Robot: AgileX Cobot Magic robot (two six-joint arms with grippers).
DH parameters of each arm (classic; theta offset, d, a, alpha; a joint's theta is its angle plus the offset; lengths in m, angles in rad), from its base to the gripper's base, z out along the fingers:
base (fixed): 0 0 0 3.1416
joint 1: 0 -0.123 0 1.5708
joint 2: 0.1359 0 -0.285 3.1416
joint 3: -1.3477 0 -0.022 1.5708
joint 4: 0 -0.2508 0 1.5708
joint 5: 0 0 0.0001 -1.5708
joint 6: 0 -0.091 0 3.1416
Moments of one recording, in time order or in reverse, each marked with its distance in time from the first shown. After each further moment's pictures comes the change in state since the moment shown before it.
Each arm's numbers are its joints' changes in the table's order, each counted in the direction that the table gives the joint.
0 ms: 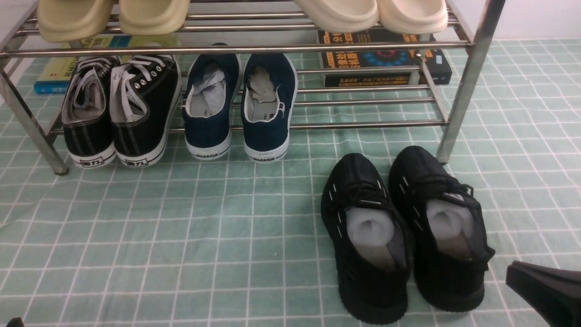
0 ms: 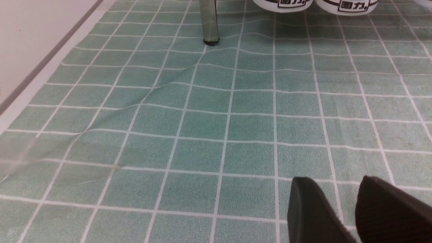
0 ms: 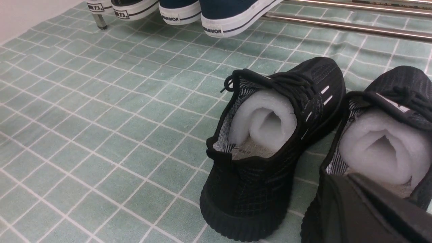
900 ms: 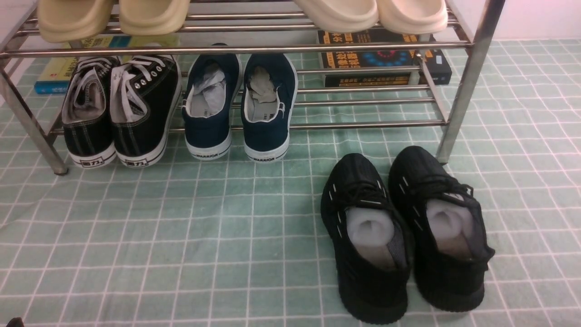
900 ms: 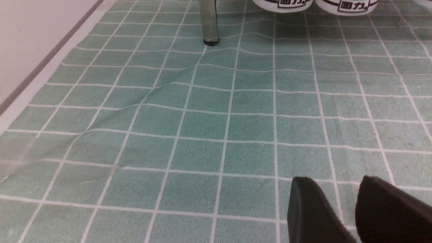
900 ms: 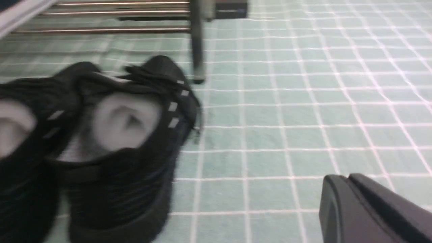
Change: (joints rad) right arm 0.632 -0.482 -0.134 0.117 0.315 0.000; left arm 0.000 0.000 0.000 0.000 0.000 0.000
